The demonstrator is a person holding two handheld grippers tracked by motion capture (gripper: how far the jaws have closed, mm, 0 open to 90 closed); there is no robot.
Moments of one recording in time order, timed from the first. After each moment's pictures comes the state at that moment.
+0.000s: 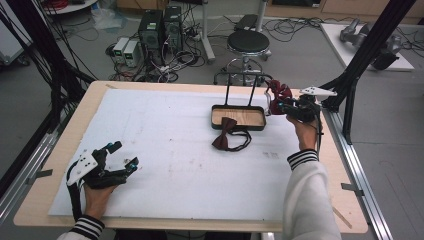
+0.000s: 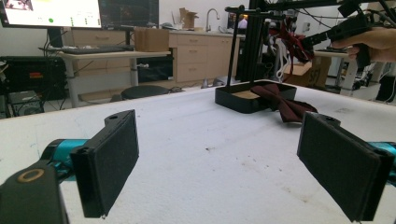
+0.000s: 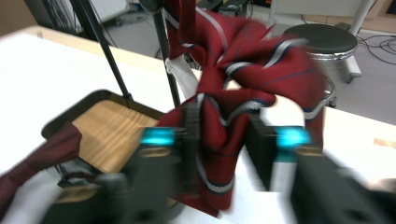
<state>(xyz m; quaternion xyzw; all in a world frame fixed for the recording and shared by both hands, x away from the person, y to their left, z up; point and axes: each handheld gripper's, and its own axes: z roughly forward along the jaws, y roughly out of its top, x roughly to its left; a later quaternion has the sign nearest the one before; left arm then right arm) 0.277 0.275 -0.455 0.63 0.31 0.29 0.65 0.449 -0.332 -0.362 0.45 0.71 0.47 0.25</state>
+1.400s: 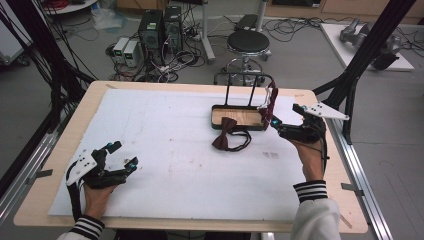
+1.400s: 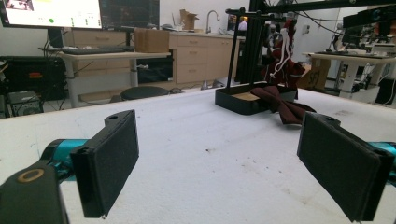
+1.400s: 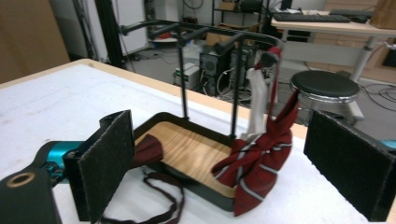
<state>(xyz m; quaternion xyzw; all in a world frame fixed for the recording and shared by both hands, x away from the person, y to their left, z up) 0.277 0.276 -0.455 0.63 0.31 0.29 0.66 0.355 -0.303 -0.335 0.40 0.69 0.53 0.29</state>
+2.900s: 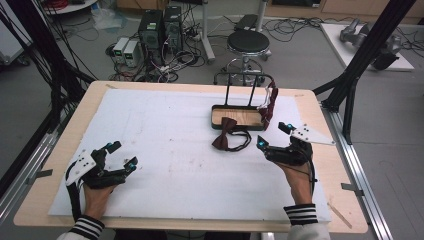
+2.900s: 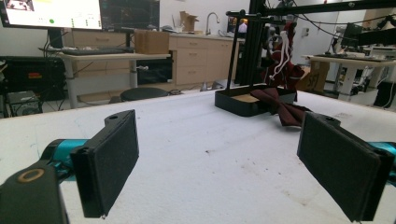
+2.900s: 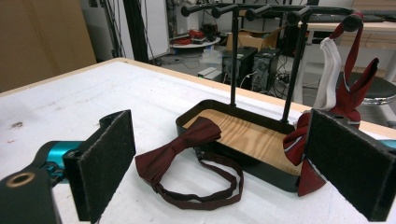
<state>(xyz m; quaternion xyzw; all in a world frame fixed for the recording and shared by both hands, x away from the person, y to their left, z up) 0.277 0.277 -0.455 0.62 0.31 0.29 0.66 0.311 -0.270 -0.367 0.38 0.69 0.56 0.27</state>
